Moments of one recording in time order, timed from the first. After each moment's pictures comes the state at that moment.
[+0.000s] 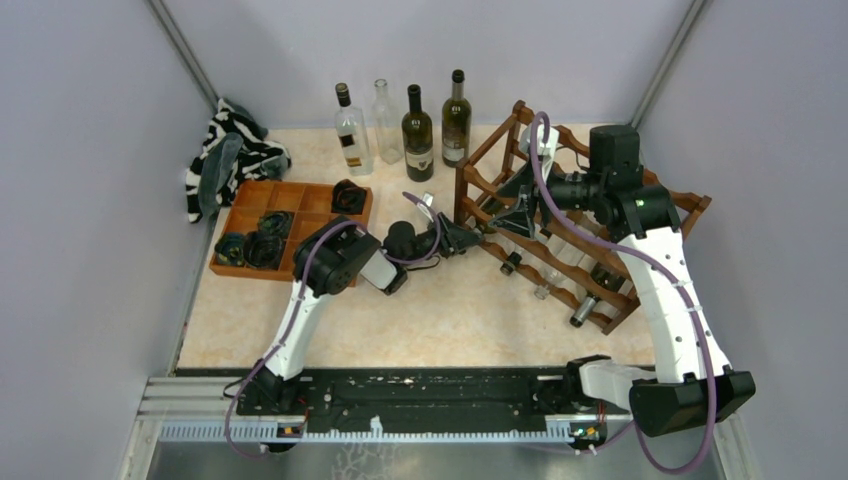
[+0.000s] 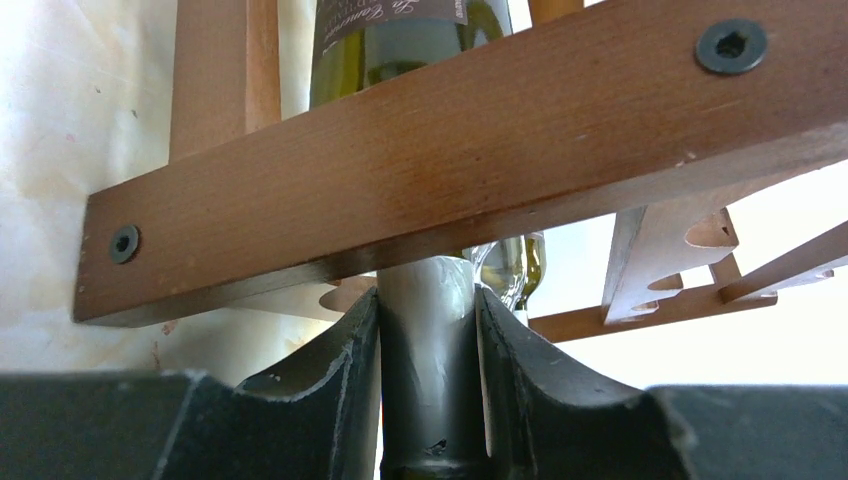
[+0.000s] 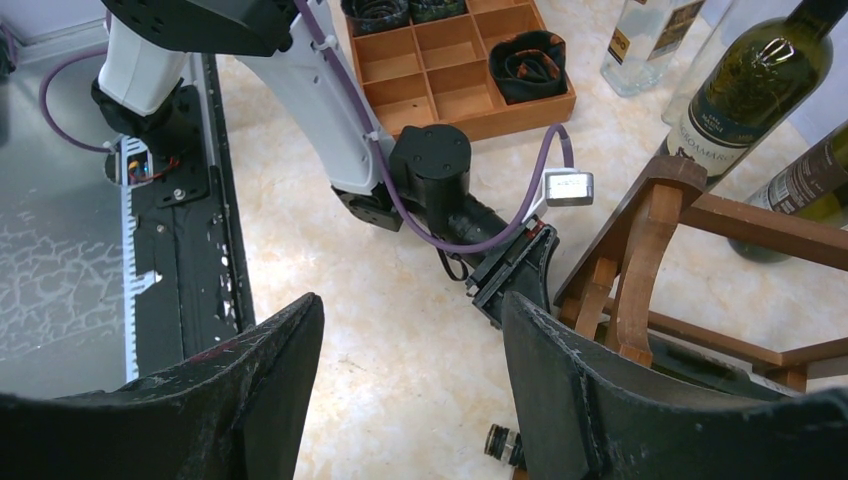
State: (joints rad) left arm -0.71 2.36 1.02 1.39 0.40 -1.19; right arm 0.19 1.17 1.43 -0.84 -1.01 -0.48
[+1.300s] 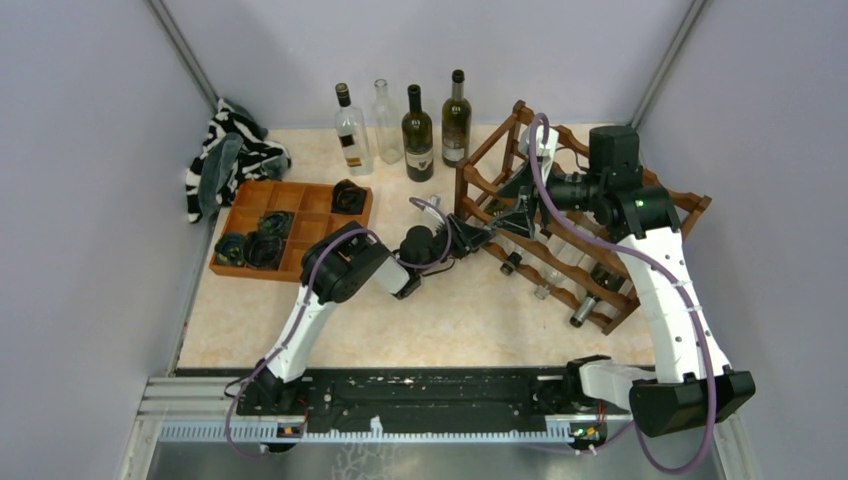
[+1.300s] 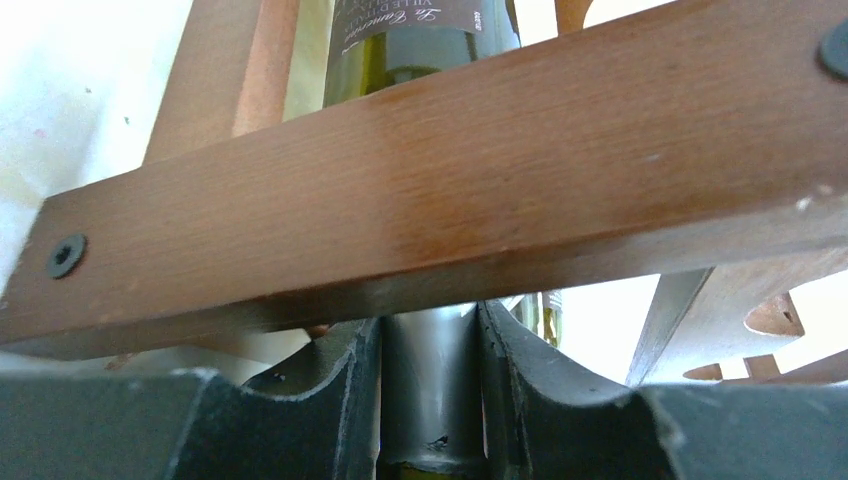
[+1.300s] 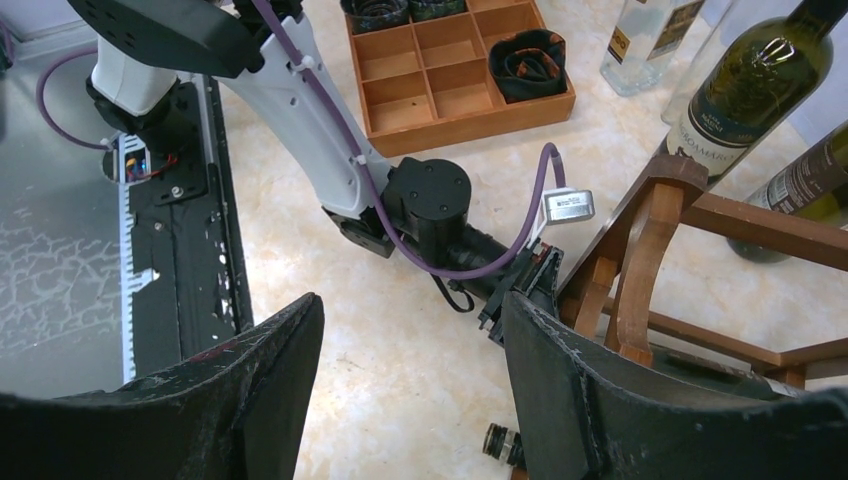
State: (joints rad) left arm -0.79 2.37 1.07 1.32 0.14 -1.22; right arm 0.19 1.17 1.42 -0.84 -1.01 -0.48
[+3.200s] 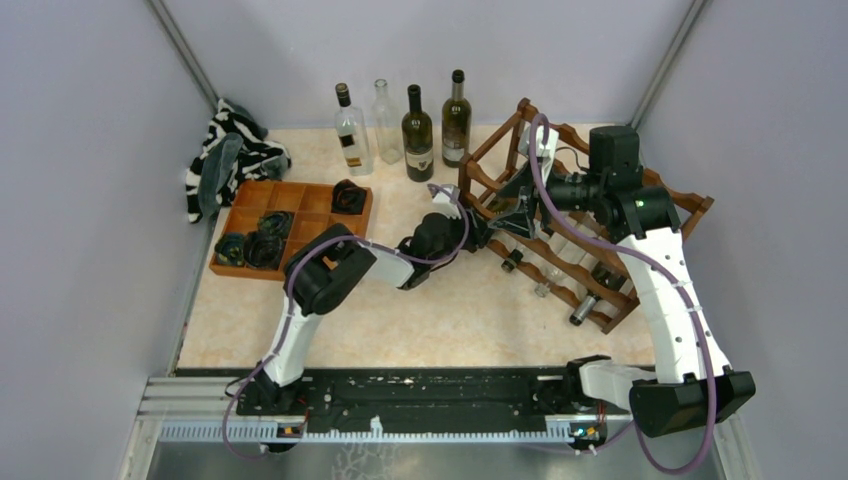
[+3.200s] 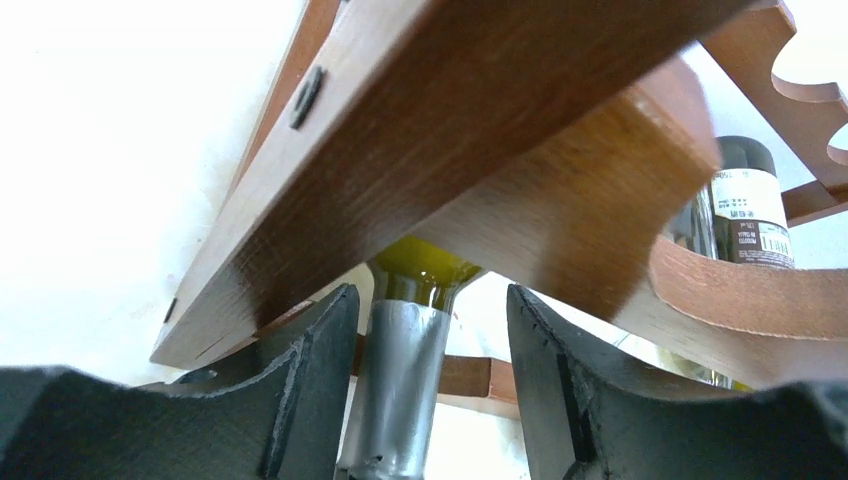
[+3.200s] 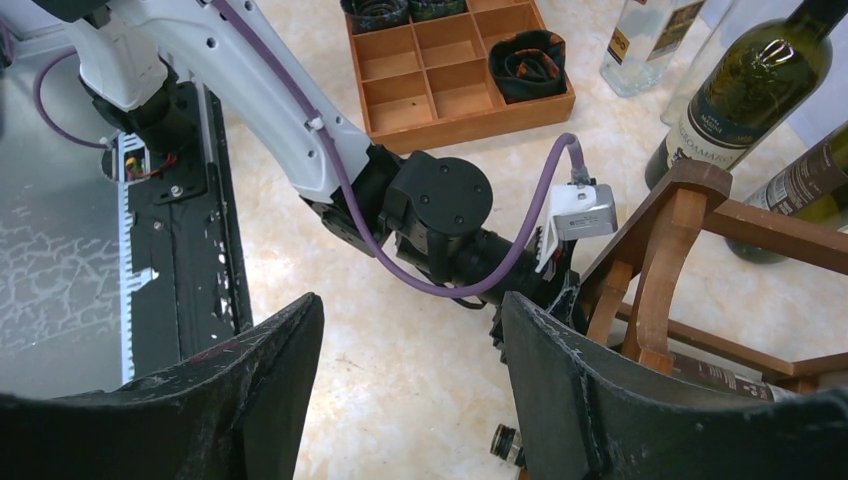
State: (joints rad) left arm -0.85 2.20 1.14 0.91 -0.11 -0.66; right arm 0.19 1.17 1.42 -0.84 -1.01 -0.49
